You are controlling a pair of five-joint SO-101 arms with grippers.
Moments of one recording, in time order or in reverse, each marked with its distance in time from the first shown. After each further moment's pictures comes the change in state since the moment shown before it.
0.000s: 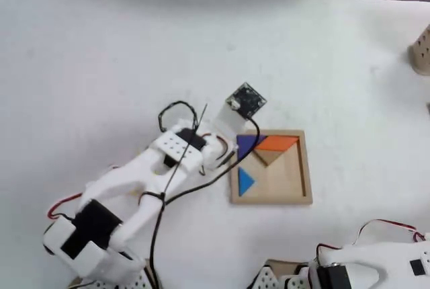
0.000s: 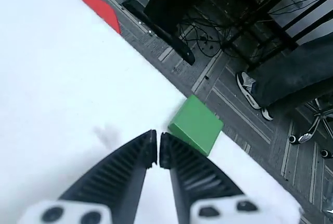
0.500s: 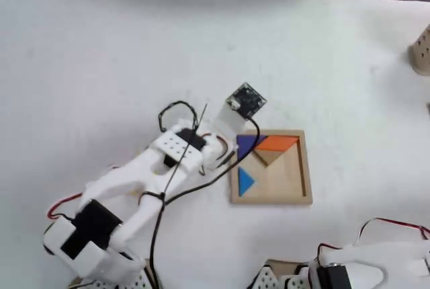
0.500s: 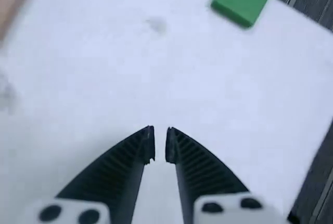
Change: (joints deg) left arm 0.0 0.0 0.0 0.0 0.0; right arm 0.1 -16.0 -6.6 56.0 -17.6
